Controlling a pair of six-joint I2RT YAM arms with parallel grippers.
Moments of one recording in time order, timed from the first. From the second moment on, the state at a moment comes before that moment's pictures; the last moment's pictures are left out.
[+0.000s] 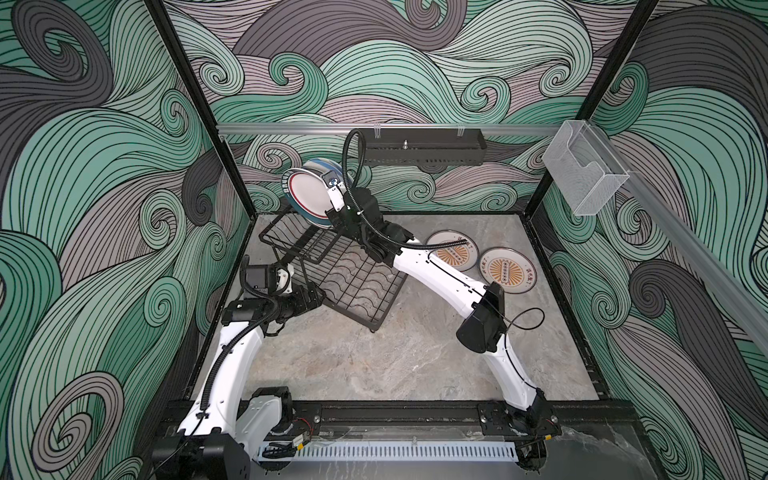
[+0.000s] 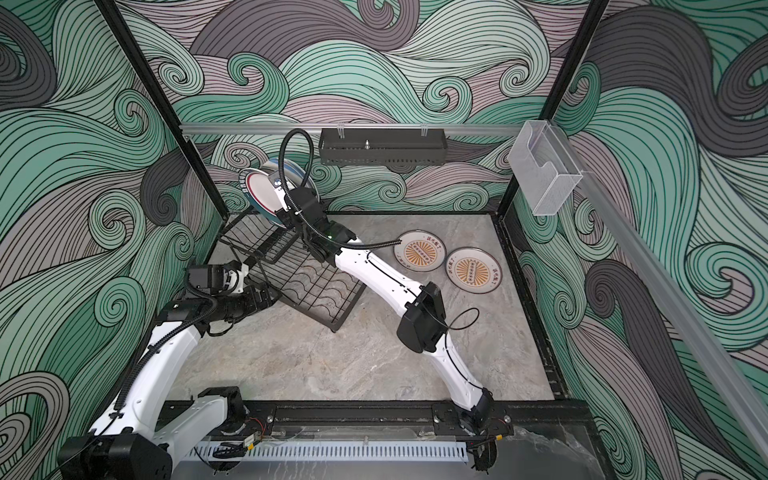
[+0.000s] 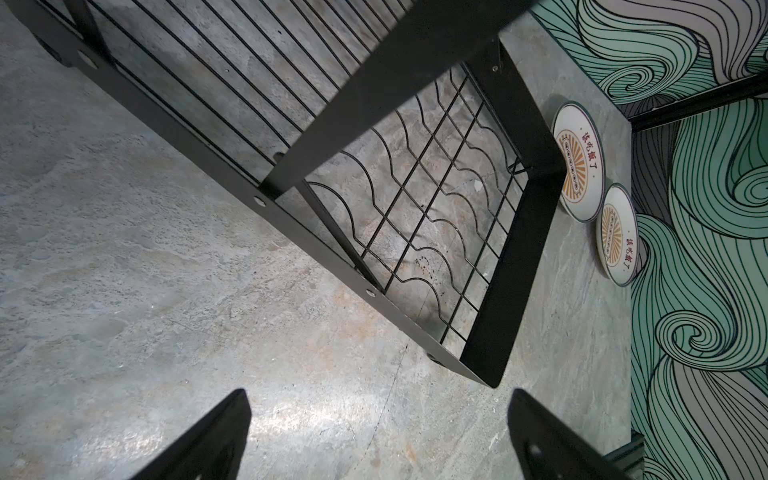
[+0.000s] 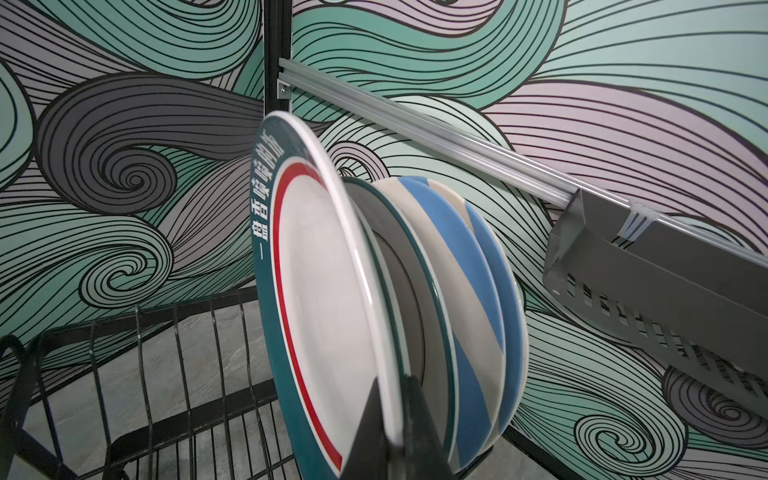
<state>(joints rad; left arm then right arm) 0.06 0.98 0.80 -0.77 0.42 -0.35 0.91 2.29 2.41 -0.24 0.39 -0.23</state>
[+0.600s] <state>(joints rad) 0.06 0.98 0.80 -0.77 0.42 -0.35 0.90 2.30 2.43 -0.25 0.39 -0.20</state>
